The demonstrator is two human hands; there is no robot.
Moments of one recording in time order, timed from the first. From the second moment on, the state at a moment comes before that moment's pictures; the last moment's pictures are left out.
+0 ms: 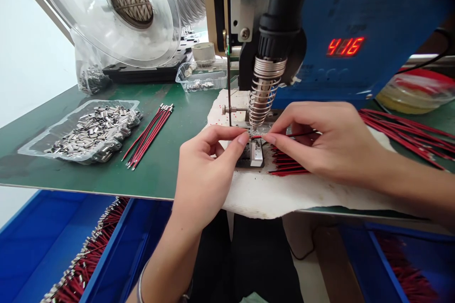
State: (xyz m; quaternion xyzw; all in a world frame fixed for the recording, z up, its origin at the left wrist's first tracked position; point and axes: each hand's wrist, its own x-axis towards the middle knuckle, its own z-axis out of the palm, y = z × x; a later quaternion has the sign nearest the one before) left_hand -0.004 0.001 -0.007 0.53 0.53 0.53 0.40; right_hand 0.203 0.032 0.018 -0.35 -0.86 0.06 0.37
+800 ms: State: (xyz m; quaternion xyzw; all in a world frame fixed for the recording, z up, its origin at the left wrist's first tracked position) left_hand -0.007 -0.007 0.001 0.56 0.45 0.55 0.44; right_hand 0.206 0.025 0.024 -0.24 -0.90 -0.02 0.37
